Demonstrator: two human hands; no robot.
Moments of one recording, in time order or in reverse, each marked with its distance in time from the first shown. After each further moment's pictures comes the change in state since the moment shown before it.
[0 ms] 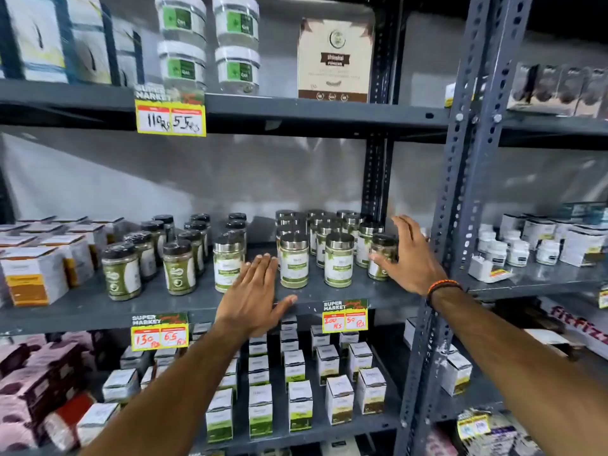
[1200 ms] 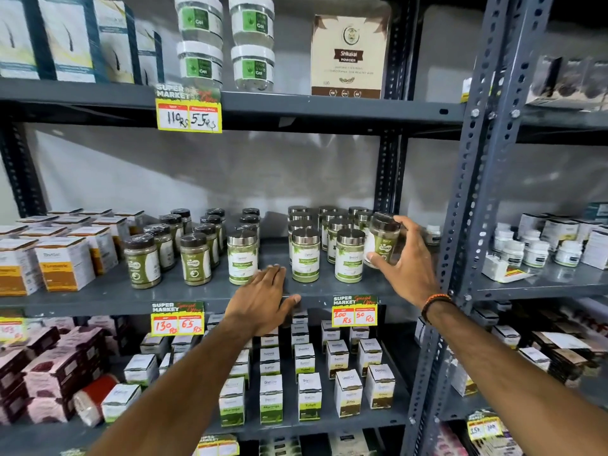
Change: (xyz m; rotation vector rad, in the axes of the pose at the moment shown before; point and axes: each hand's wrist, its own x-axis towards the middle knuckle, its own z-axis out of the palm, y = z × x) left_hand -0.015 -0.002 -0.002 -0.018 -0.069 -0.030; right_hand -0.021 -0.031 0.022 0.377 0.227 0.028
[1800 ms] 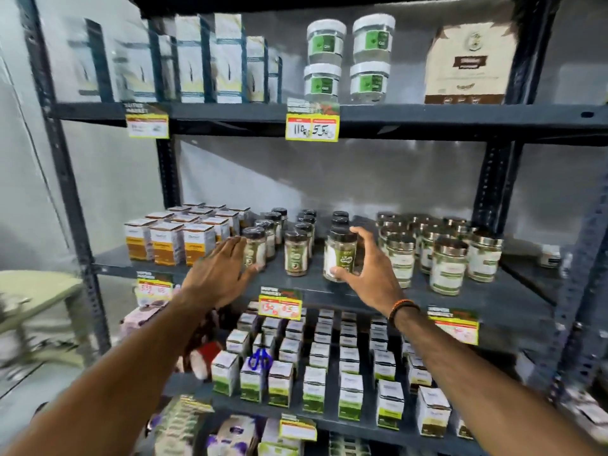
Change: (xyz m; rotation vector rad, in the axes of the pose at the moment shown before) left_hand -0.130 -0.189 -0.100 0.112 0.114 -0.349; right_hand -0.034 -0.166 0.161 0.221 -0.313 -0.186
